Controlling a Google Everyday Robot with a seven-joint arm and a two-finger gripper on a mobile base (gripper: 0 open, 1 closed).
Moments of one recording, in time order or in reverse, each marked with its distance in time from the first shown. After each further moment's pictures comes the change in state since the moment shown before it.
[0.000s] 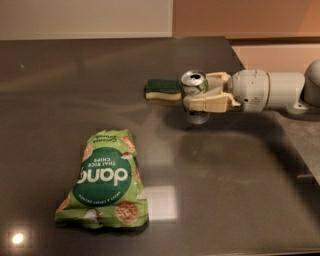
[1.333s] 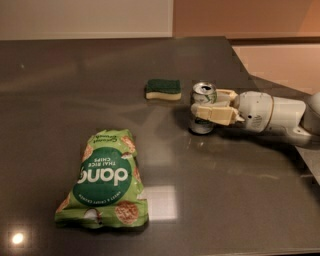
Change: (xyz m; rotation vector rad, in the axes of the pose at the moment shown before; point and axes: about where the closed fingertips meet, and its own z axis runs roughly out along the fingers) arm 0.044 -0.010 -0.021 0.107 -0.111 0.166
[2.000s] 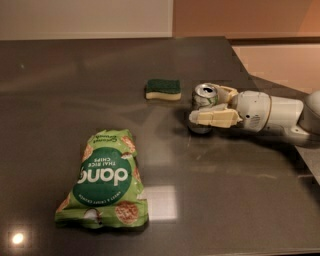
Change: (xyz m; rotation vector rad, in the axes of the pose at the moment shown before) arm -0.001 0.002 0.005 -0.009 0.001 -0.002
